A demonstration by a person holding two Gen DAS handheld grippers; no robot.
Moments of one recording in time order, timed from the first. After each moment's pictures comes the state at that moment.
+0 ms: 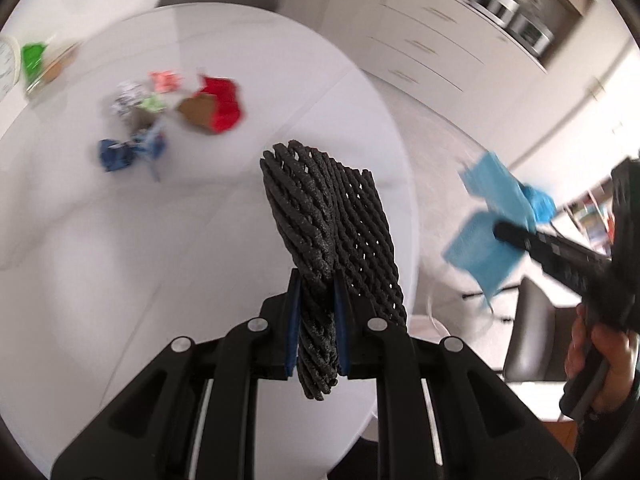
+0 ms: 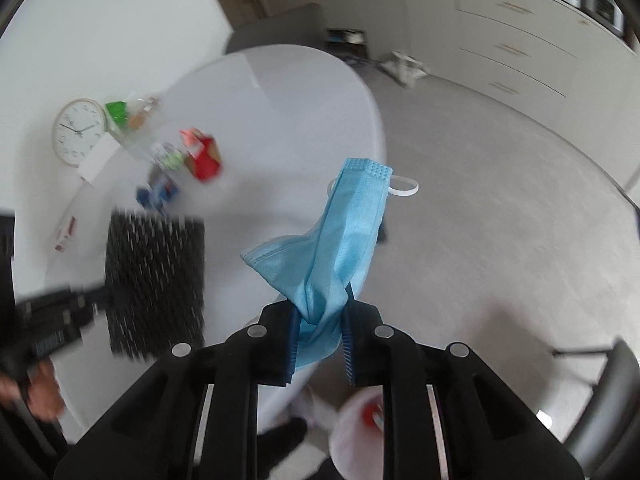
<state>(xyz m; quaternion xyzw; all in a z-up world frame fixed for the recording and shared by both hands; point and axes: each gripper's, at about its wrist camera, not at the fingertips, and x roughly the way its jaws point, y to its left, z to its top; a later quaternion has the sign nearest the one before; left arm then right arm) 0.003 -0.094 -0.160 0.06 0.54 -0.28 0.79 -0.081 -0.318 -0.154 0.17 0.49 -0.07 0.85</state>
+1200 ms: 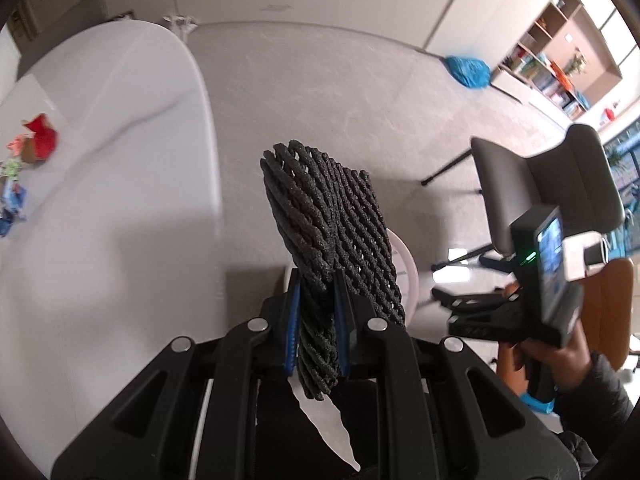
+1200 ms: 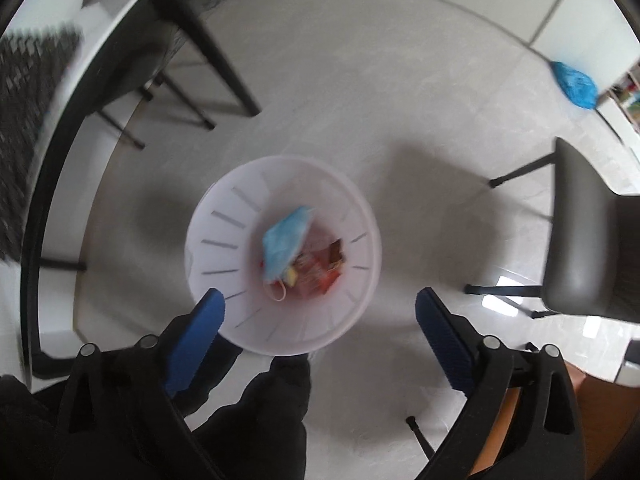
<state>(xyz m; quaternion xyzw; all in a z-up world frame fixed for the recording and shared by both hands) -0.133 -0.209 -0.197 0.23 0.55 -0.43 0.68 -0.283 -0.365 -0.312 0.24 0.59 -0.23 0.74</state>
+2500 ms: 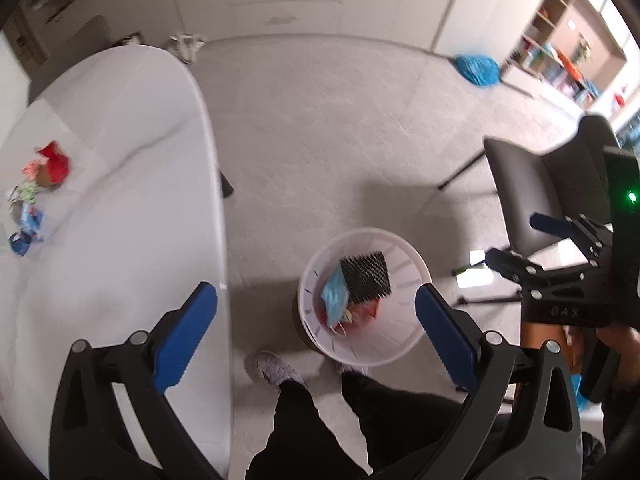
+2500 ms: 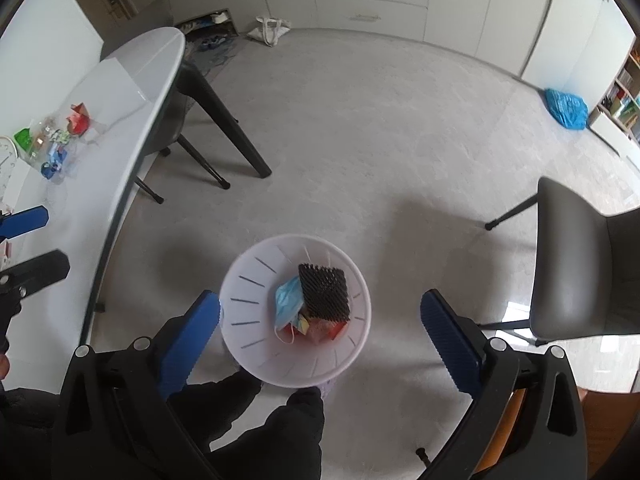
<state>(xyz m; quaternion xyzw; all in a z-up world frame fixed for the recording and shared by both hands) -0.142 -0.220 -0.184 0.25 0.51 -0.40 0.72 -0.265 -0.365 -0.225 0.22 0.51 -0.22 0.80</state>
